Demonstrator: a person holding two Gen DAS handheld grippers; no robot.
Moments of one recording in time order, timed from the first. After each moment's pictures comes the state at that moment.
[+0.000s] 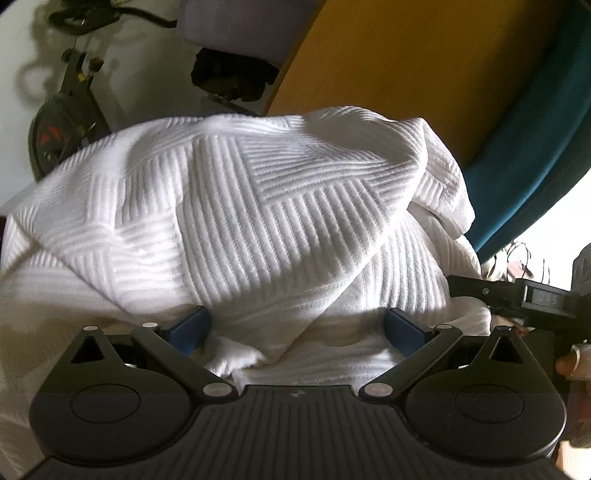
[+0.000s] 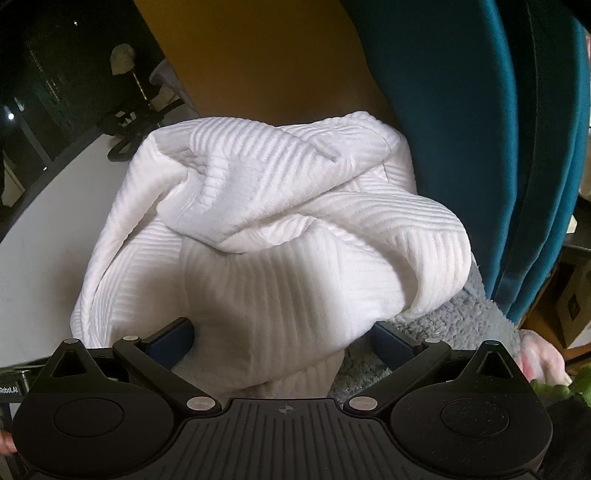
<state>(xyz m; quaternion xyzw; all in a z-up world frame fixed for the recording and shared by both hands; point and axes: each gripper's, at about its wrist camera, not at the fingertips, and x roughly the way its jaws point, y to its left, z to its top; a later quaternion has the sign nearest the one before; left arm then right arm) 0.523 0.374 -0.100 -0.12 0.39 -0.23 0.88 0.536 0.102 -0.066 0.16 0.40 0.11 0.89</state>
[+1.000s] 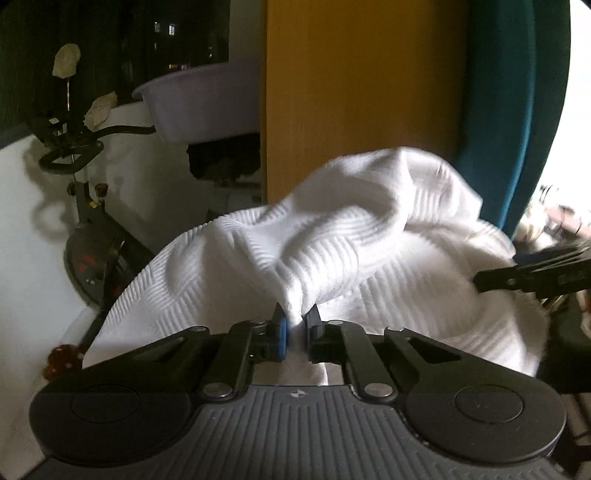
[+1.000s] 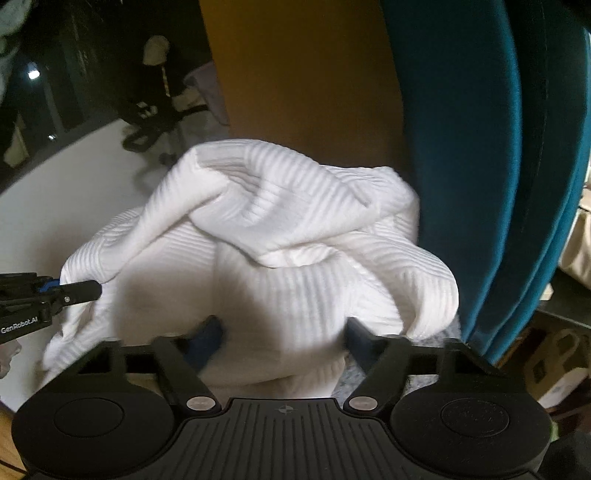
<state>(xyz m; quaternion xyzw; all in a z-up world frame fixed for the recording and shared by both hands) 0.498 0.367 -0.057 0.02 0.29 -0.19 0.94 0.502 0.126 -0.037 0.08 0.35 0.11 0.93</state>
